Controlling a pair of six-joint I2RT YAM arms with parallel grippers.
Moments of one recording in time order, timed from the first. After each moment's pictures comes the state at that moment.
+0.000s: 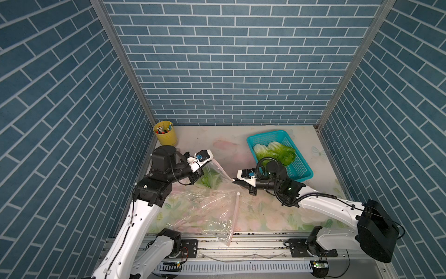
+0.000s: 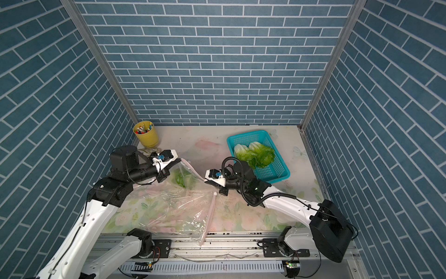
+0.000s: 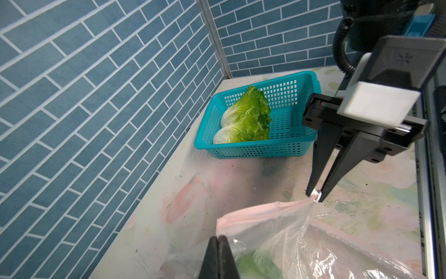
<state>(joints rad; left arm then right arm) -0.26 0.88 1.04 -0.57 0.54 0.66 0.87 1.29 0.72 0.24 -0.52 -0.39</state>
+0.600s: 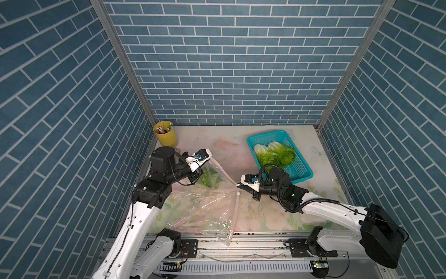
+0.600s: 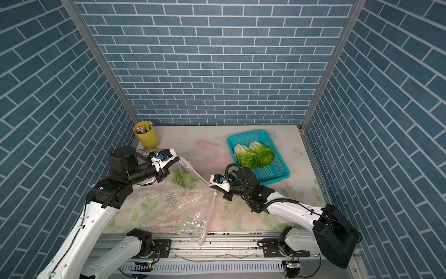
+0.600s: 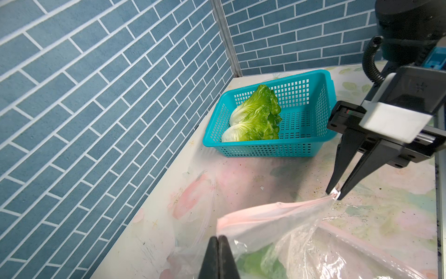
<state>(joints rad) -0.26 0.87 1.03 -0.55 0.51 0.64 0.87 1.23 0.61 0.26 -0.46 -0.36</state>
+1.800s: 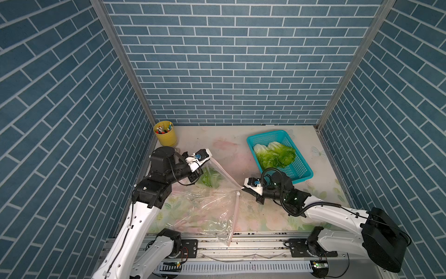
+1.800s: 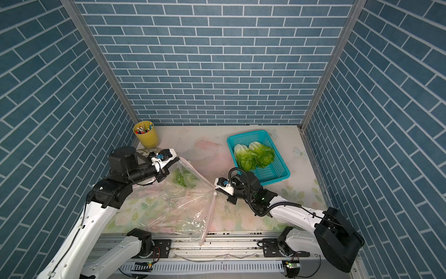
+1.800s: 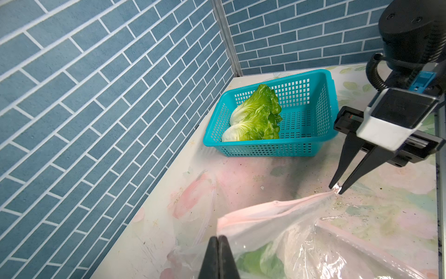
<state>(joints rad) -0.26 0.87 1.03 -0.55 0.51 0.64 0.85 1.19 0.52 0.25 -0.41 -0.36</state>
